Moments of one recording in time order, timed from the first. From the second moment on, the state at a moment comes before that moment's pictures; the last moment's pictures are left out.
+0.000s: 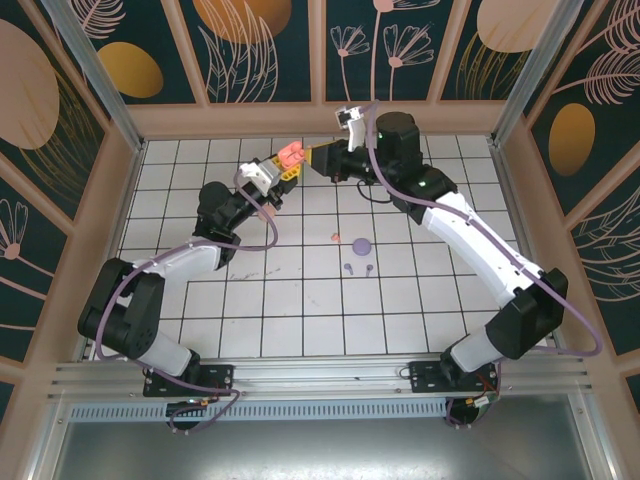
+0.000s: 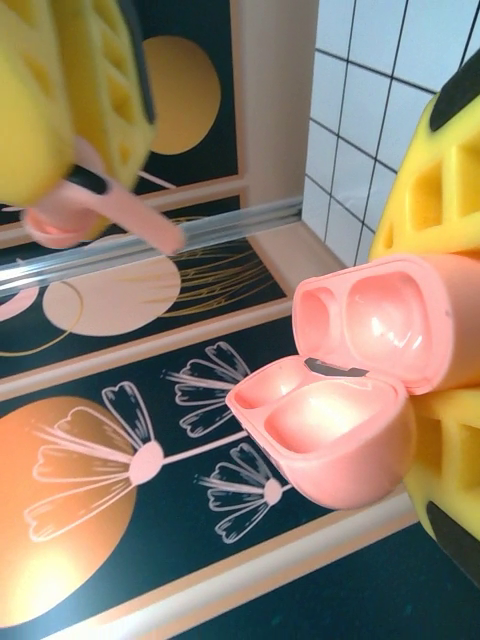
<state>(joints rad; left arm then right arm) -0.42 1.54 0.80 1.02 0.47 0.16 0.60 1.51 1.49 -0.21 -0.50 0.41</state>
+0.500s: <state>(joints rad) -0.42 1.57 0.79 1.10 0.46 0.17 0.62 1.56 1.51 -0.19 -0.50 0.49</state>
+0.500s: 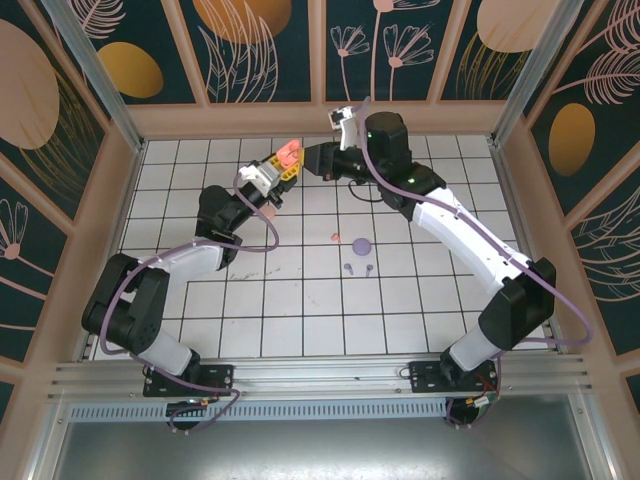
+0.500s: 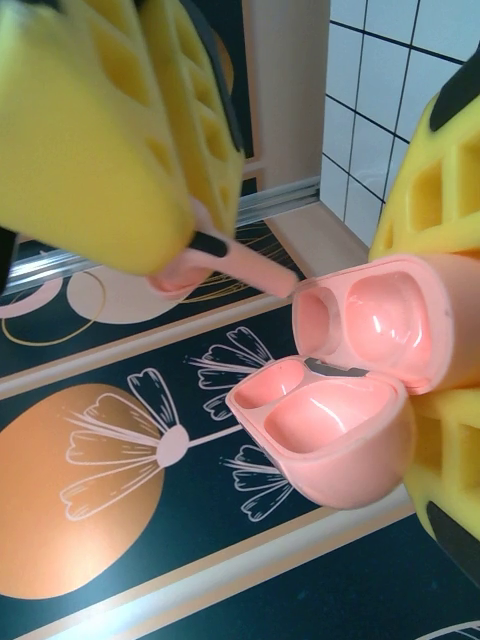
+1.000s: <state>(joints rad) -0.42 1.59 0.80 1.10 0.46 0.17 0.65 1.58 1.53 -0.18 -0.52 0.50</state>
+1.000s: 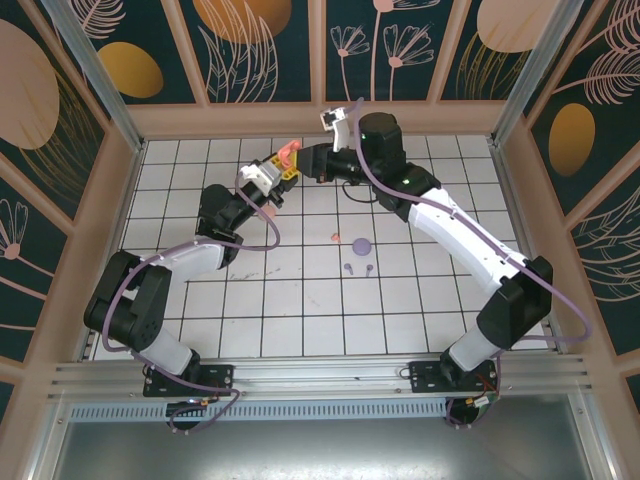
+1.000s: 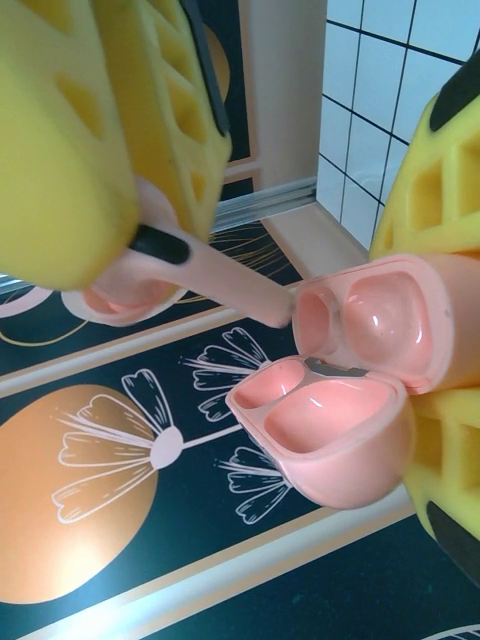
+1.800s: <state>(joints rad) -0.42 1.59 0.81 1.07 0.44 0.17 0.66 1.67 1.63 -0.27 -0.47 0.53</state>
